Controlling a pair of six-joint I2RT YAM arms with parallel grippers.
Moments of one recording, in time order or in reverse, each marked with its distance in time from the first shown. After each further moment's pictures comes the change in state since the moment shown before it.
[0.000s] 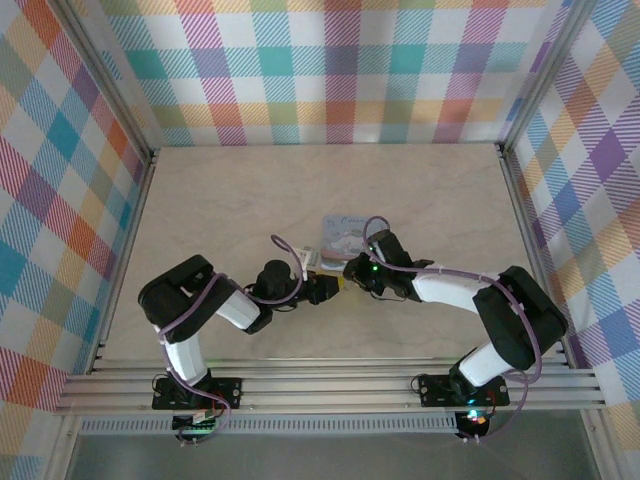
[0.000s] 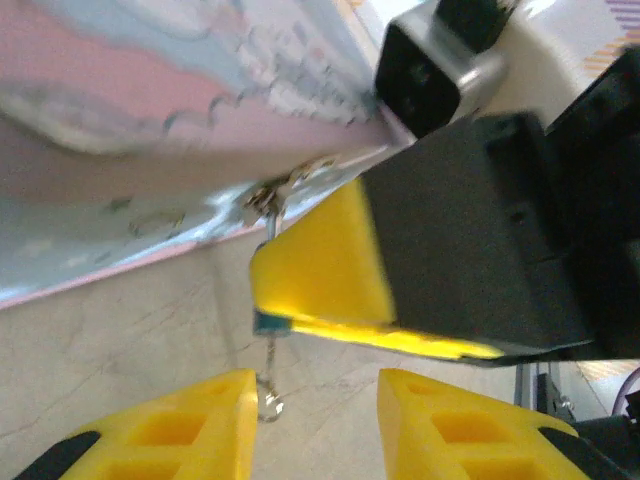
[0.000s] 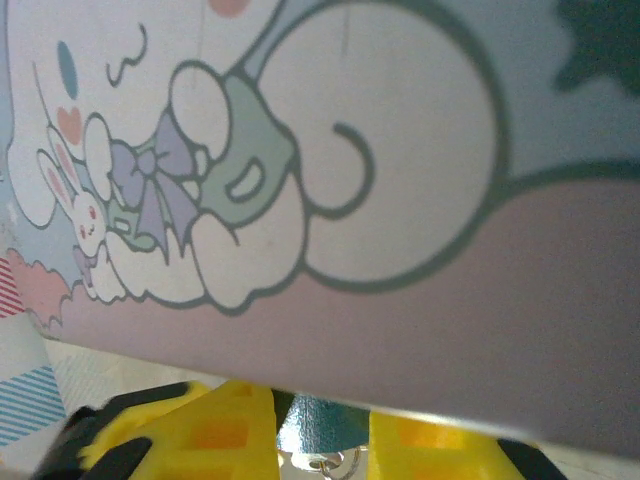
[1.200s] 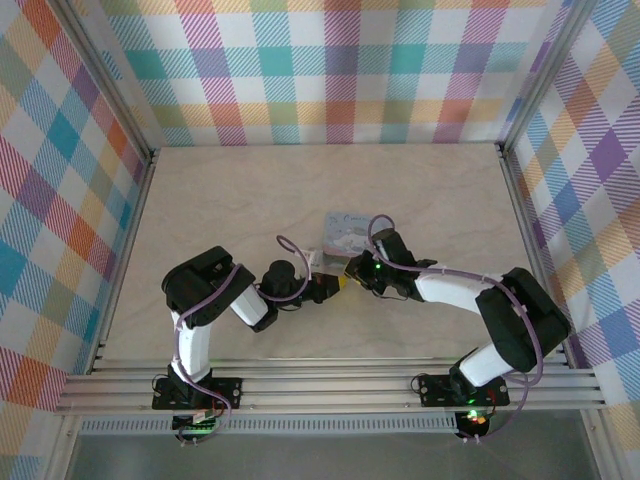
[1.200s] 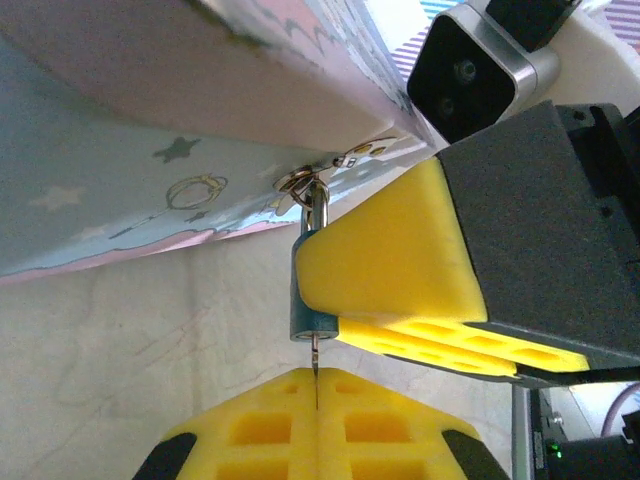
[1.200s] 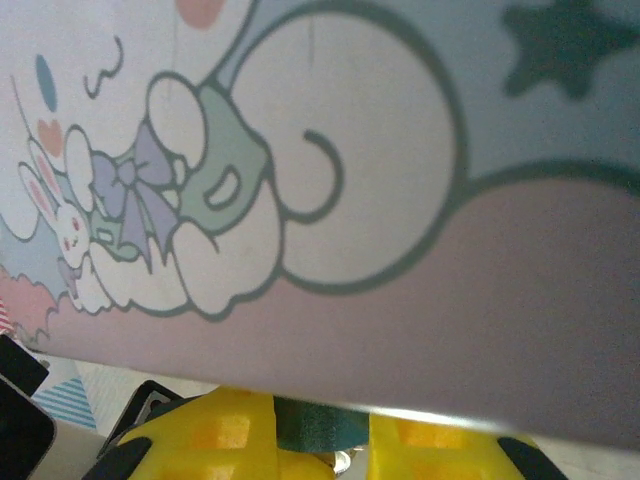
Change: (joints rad) left arm 0.003 0.097 0.076 0.054 0.001 -0.047; right arm -0.027 0.003 -0.011 0.060 -0.009 0.059
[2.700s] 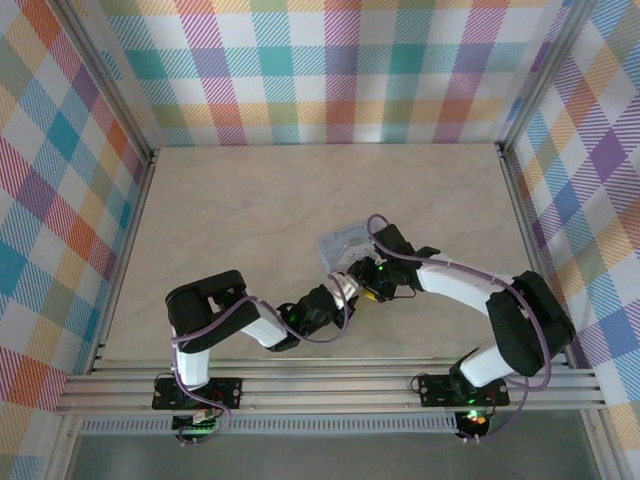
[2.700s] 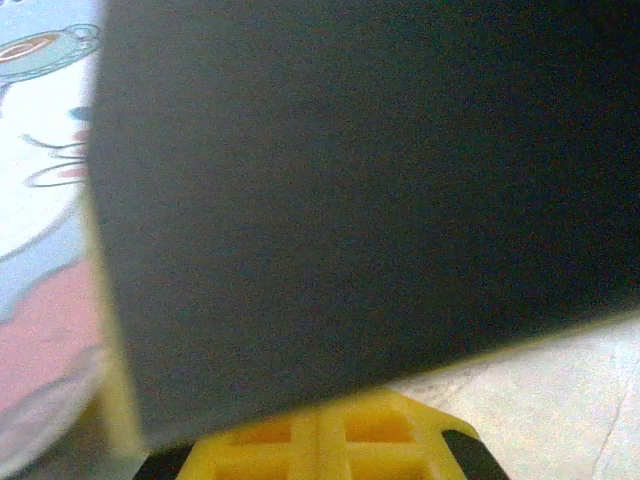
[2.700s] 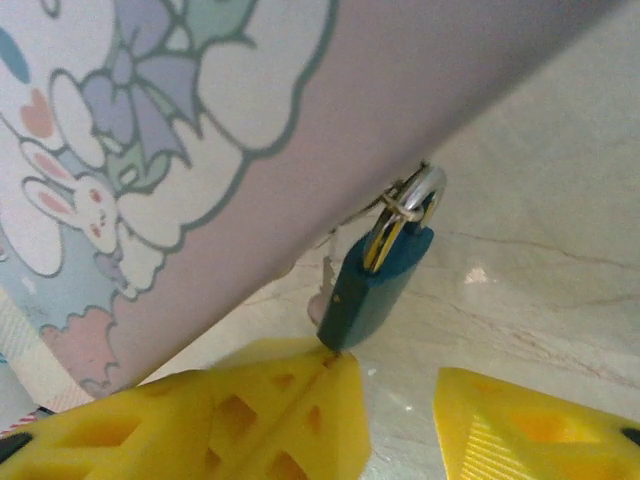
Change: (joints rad) left arm -0.307 -0.085 0.031 -0.225 -0.574 0.621; right arm -0.002 -0.100 0.101 -0.484 -0.075 -0.128
